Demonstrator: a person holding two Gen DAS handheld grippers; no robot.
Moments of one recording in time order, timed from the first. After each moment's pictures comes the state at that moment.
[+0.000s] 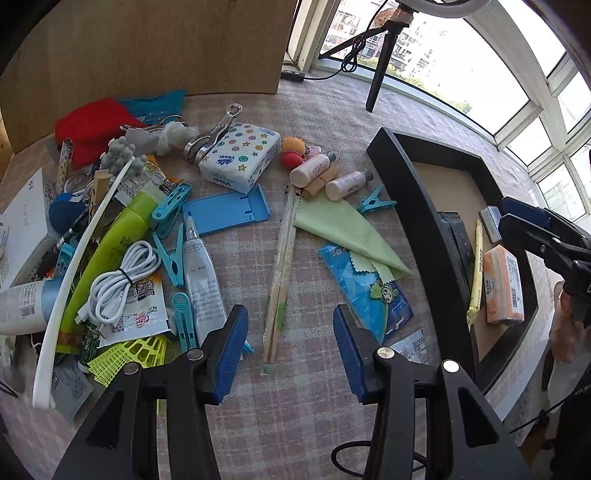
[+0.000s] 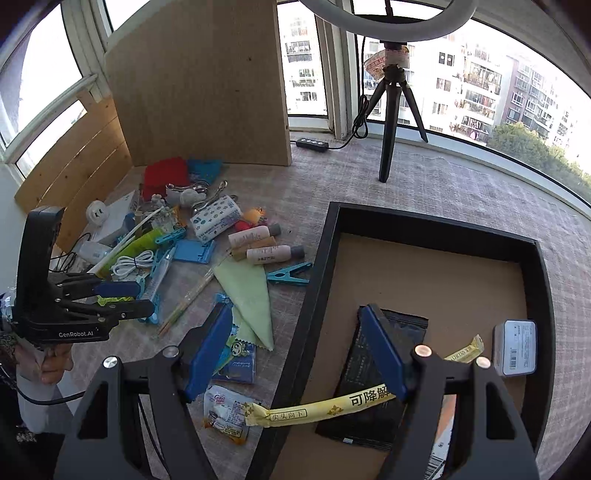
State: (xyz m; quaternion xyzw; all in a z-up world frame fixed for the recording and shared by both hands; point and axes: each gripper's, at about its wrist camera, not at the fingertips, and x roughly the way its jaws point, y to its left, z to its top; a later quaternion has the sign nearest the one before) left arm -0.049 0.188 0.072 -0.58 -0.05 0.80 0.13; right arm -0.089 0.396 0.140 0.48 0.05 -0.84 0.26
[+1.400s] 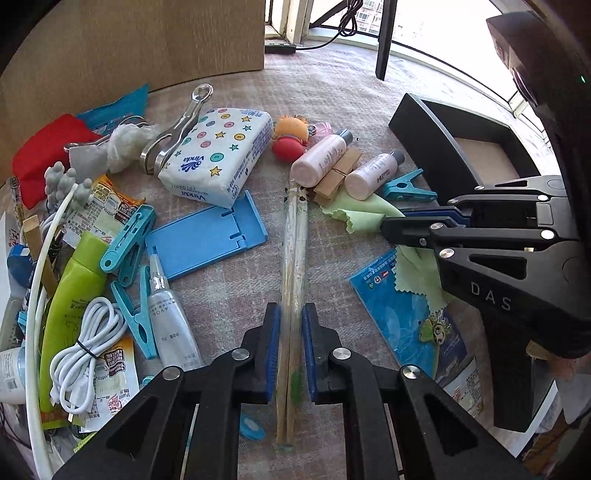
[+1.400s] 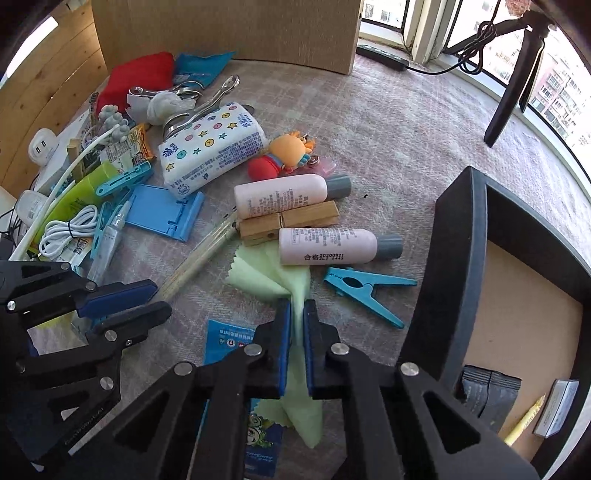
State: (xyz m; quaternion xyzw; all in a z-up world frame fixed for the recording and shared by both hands) left arm -0.099 0.212 0.017 -0.59 0.00 0.80 0.13; right arm -0.150 0.293 0.043 0.59 0.14 -0.76 0.25
